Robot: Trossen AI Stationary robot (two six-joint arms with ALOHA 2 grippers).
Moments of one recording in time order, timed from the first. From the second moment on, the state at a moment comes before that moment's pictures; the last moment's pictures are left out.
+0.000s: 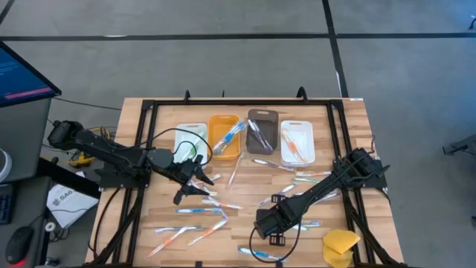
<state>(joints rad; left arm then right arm) -0.23 1.03 0.46 0.38 0.15 -0.16 0.56 2.00 1.38 -0.81 0.00 0.64</state>
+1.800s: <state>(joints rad) -0.34 1.33 0.46 0.81 0.10 0.17 0.58 2.00 1.85 -0.56 0.55 0.01</state>
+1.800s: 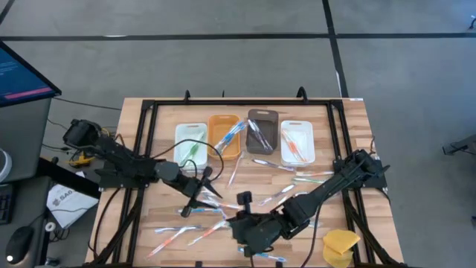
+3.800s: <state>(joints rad) -0.34 1.34 0.46 0.89 -0.06 0.17 0.41 2.00 1.85 -0.36 0.48 -0.13</state>
